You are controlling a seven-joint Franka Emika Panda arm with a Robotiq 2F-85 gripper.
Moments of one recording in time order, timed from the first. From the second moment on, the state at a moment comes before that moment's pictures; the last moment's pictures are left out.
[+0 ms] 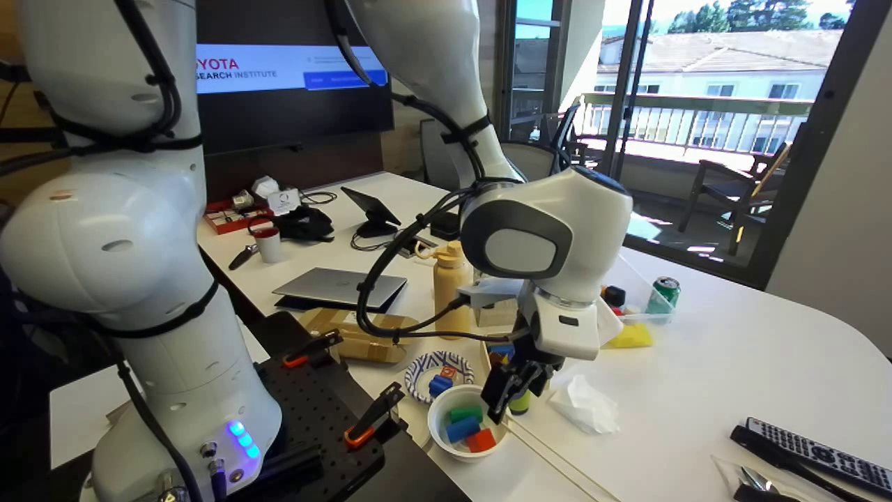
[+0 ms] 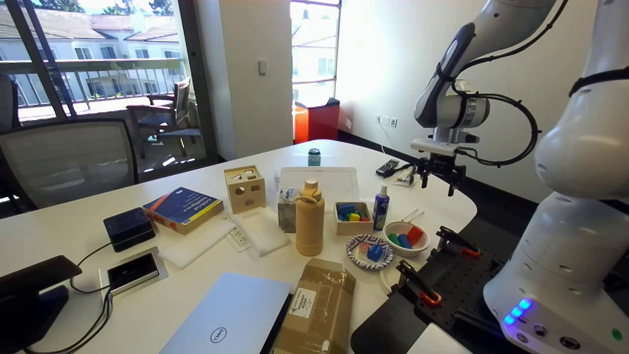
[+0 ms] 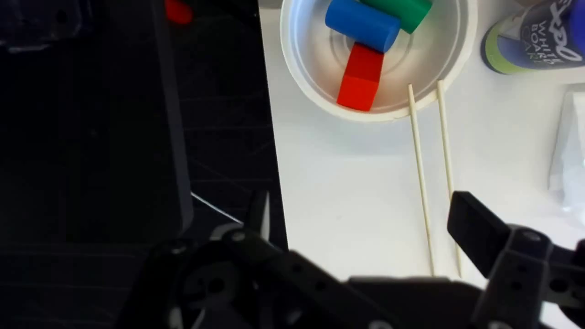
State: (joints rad) arm -0.38 0.26 -0.31 -2.51 0.15 2.57 0.83
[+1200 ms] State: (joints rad) arm -0.42 0.82 -0.32 -2.03 0.37 2.55 0.79
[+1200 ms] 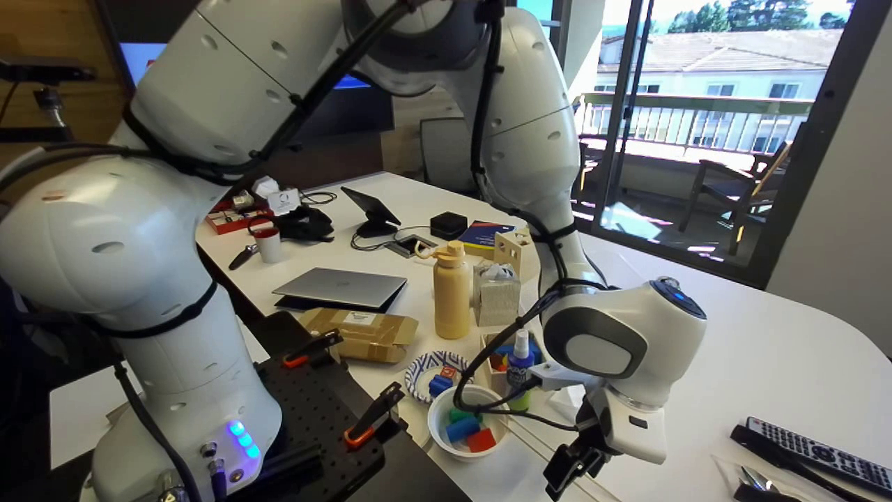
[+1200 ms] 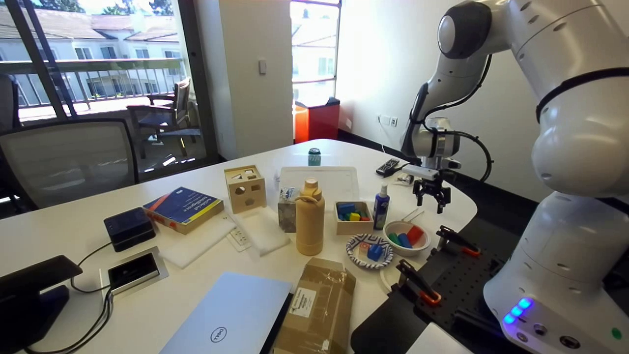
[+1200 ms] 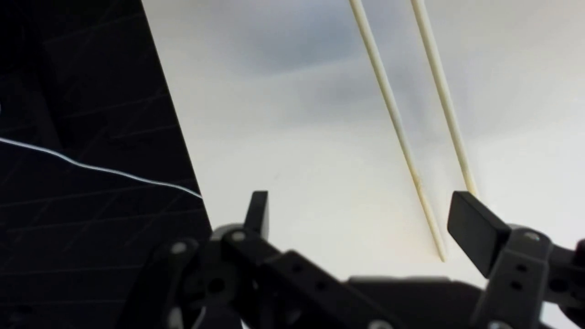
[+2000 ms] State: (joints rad) arm -0.42 0.94 -0.31 -1.89 0.37 2.52 0.79
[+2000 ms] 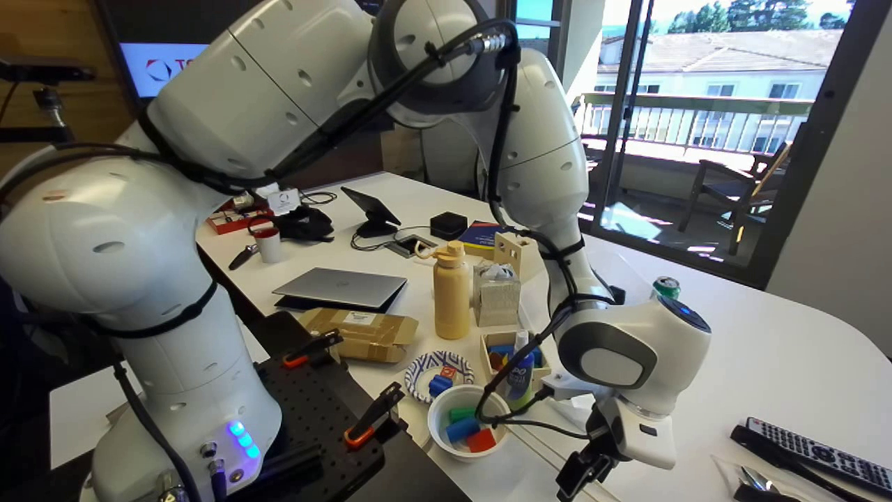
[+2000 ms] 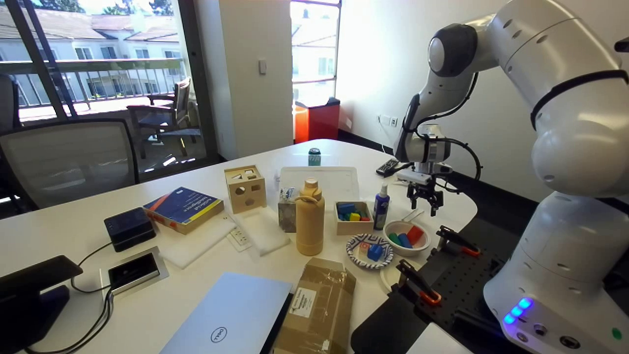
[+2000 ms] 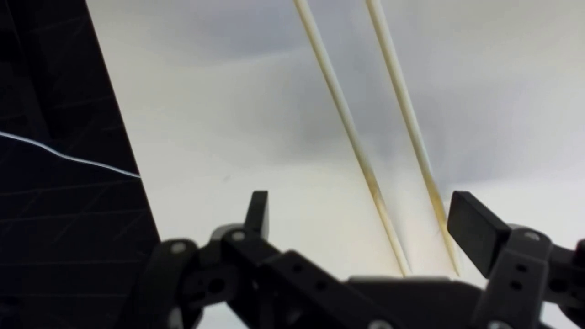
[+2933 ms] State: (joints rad) arm -0.41 1.01 -0.31 -1.81 0.38 2.48 0.83
